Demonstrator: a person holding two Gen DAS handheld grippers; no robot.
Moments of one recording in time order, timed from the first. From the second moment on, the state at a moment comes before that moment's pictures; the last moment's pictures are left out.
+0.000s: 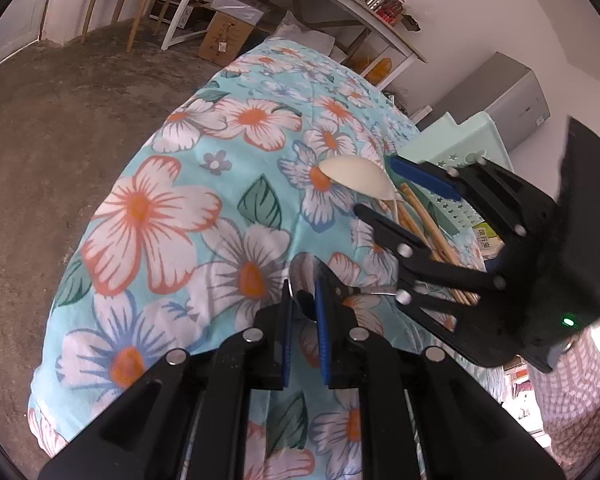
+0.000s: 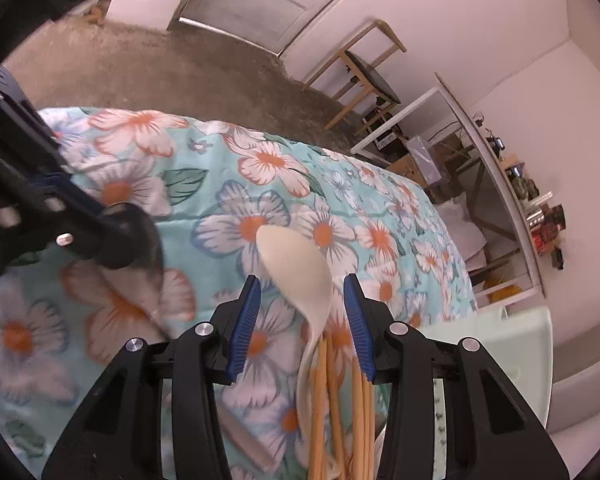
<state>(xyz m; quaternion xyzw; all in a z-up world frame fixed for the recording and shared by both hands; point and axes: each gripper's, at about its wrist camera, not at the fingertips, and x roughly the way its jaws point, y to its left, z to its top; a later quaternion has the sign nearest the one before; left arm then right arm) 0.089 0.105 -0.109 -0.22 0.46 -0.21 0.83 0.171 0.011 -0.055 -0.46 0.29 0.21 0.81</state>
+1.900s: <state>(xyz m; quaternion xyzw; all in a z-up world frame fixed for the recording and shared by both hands) 0.162 -0.029 0.123 0.02 0.24 -0.20 0.95 0.085 -0.284 0.186 0.12 0.08 0.06 0.99</state>
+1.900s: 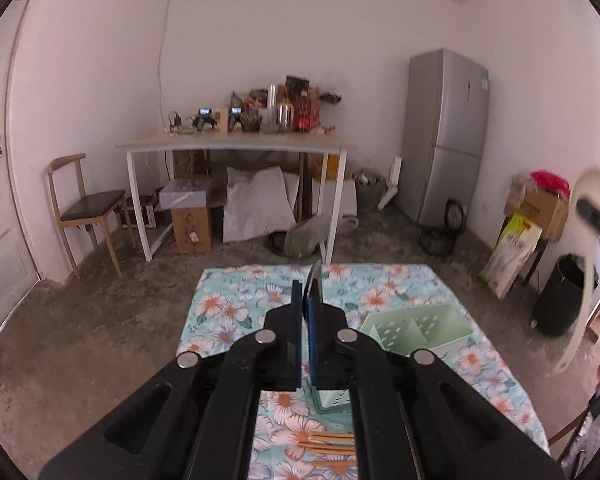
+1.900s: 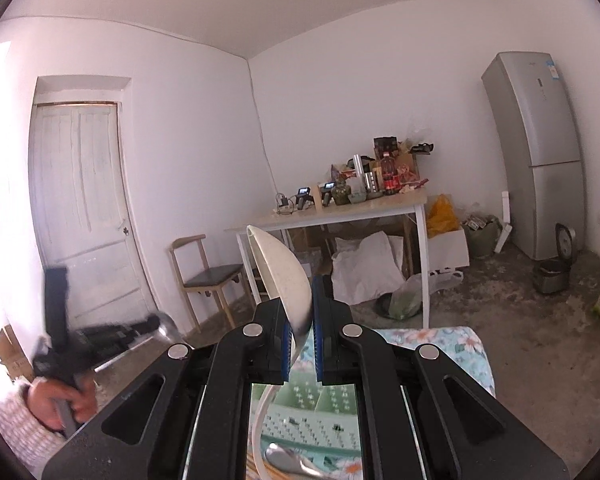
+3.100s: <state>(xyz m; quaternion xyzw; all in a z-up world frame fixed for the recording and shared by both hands) 0.210 -0.037 0.050 0.00 0.29 -0.18 0.94 0.211 -0.306 0.079 0.17 0.14 0.12 0.97</state>
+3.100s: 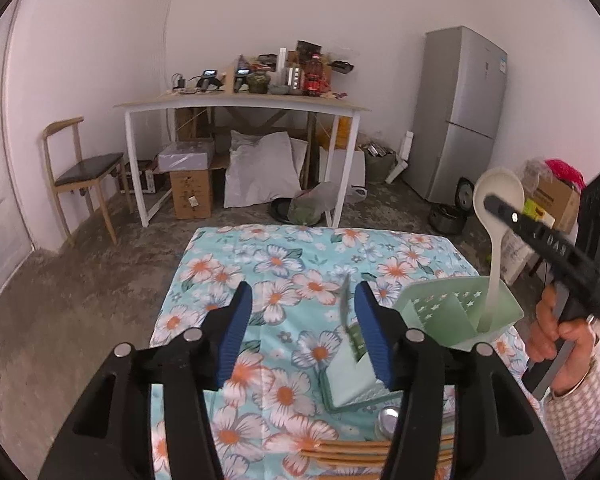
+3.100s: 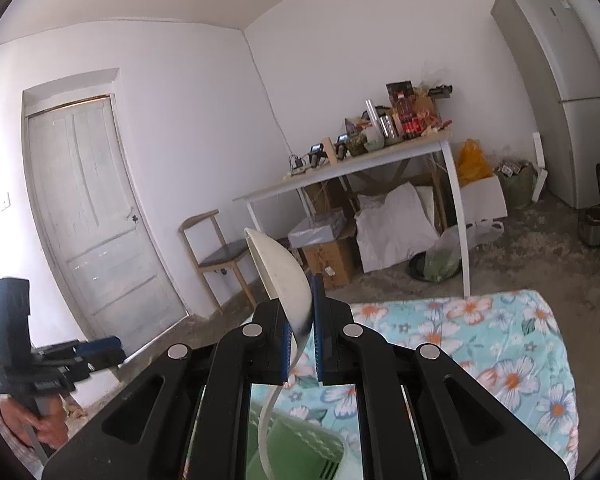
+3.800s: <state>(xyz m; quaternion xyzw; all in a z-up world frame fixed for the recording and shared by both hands) 0.156 0.015 0.038 -0.06 0.30 -0.16 0.94 0.137 -0.313 0.099 0.17 0.14 0.08 0.97</state>
